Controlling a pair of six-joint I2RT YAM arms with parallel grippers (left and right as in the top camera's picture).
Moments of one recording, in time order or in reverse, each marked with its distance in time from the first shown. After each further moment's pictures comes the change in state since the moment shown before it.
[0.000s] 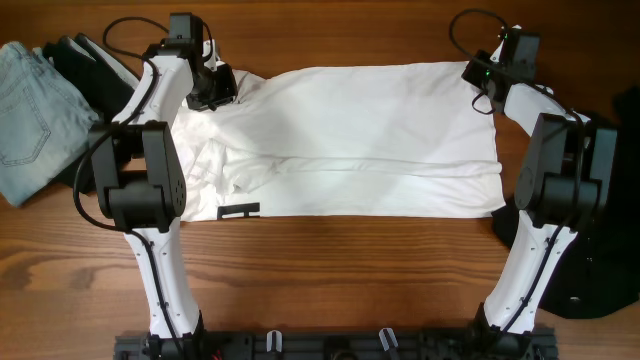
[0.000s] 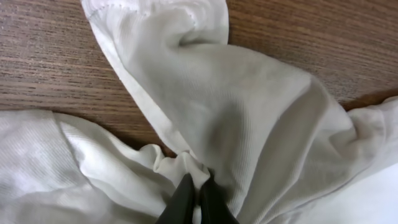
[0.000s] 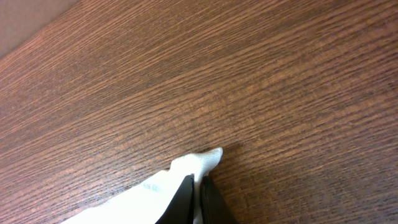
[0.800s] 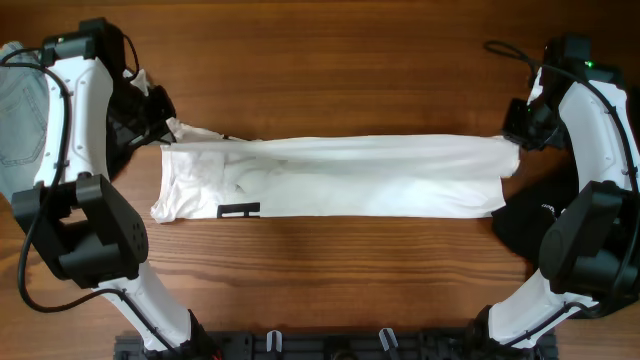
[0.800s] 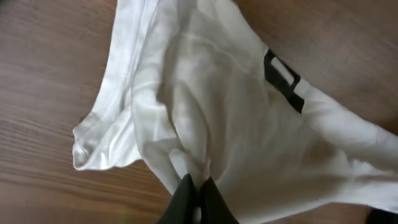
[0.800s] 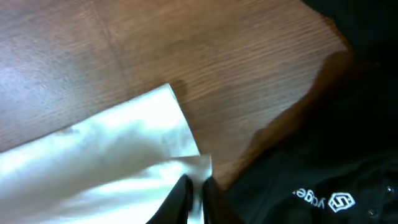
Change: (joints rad) left arm 0.201 -0.327 -0.014 -0.684 0.000 -0.004; right arm -0.069 -0.434 -0.017 -1.070 0.198 -0.249
